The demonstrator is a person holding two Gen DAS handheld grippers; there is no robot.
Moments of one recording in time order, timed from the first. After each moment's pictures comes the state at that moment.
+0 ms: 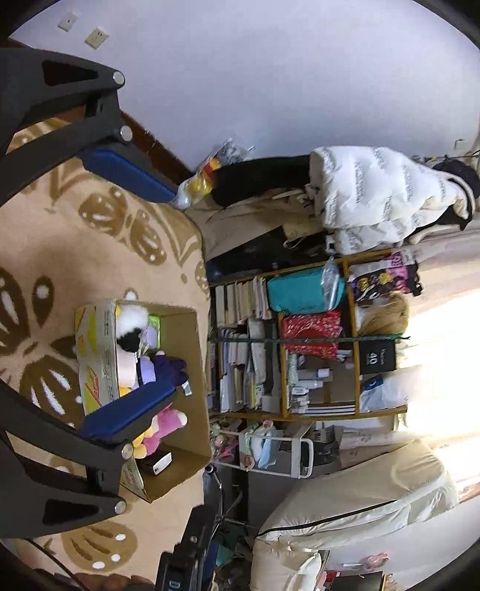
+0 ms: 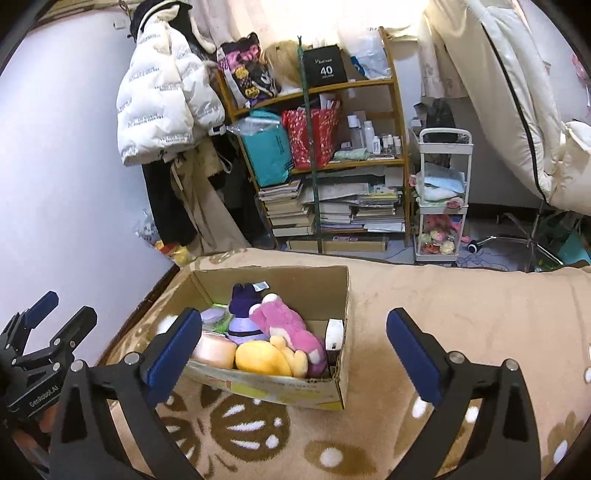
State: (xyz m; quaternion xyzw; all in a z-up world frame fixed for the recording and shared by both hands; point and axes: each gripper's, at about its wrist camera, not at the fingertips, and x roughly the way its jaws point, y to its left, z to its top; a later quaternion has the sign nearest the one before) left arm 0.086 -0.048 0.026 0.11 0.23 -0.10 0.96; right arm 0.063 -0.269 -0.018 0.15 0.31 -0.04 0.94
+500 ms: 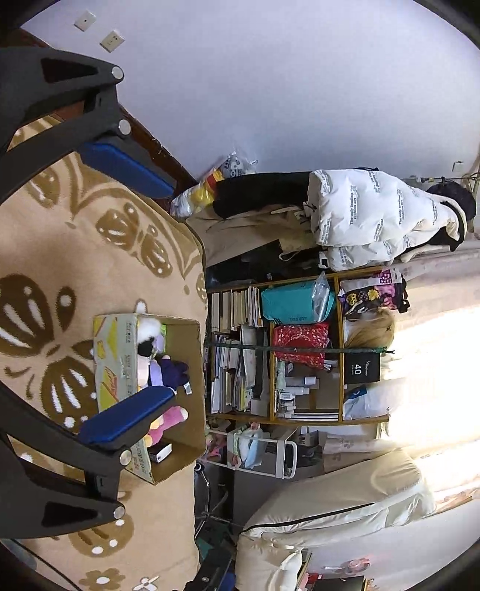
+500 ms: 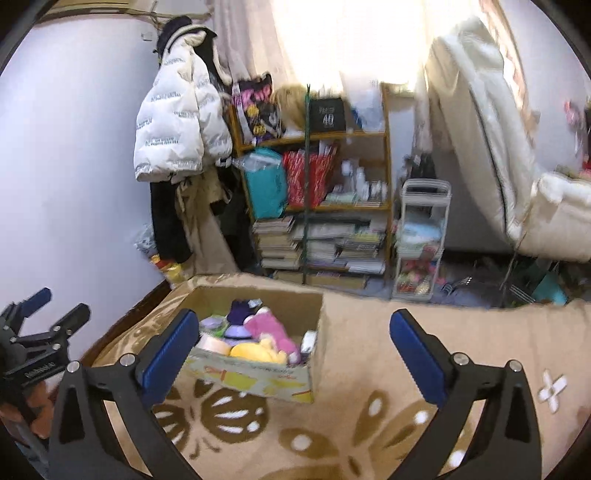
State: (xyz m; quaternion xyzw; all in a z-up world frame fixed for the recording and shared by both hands) left arm 0.042 -0.016 0.047 0.08 0.23 -0.09 0.97; right arm -0.014 -0.255 0.034 0.07 0.24 -0.07 0.97
